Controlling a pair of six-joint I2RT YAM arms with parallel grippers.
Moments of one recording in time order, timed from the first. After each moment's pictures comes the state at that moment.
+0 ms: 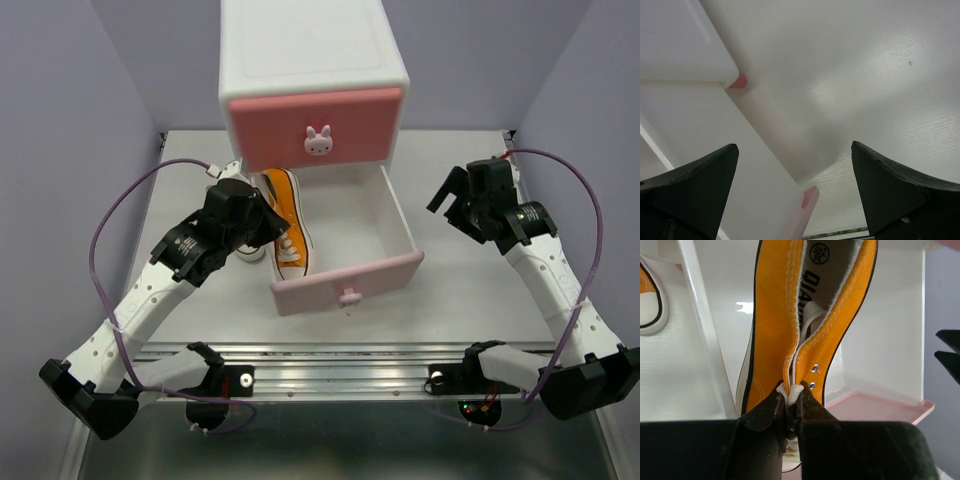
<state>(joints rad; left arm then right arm) -0.61 1.04 1.21 -0.74 -0.13 -0.86 0.26 1.15 1.28 -0.88 0.25 0.76</state>
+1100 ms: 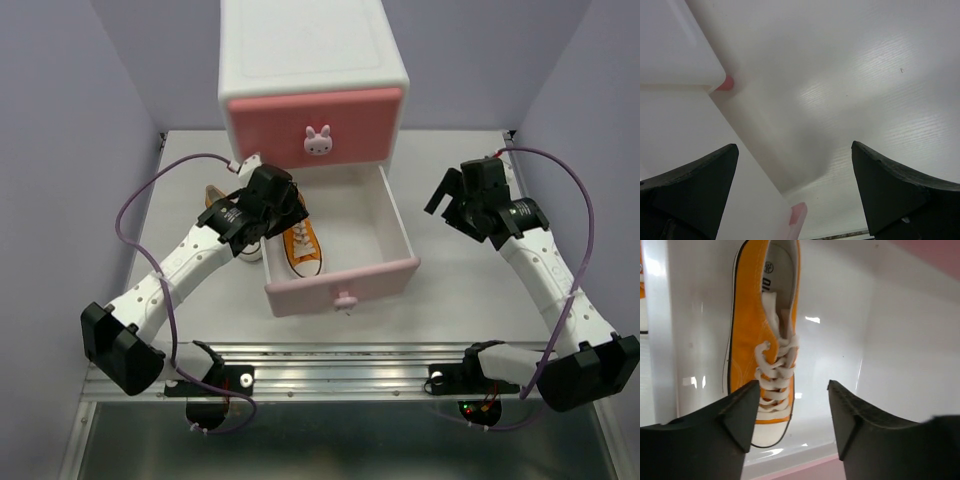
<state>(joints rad) -0.64 1.31 1.26 -0.73 -0.28 -0.98 0.26 1.19 1.25 -0.87 0.27 0.71</state>
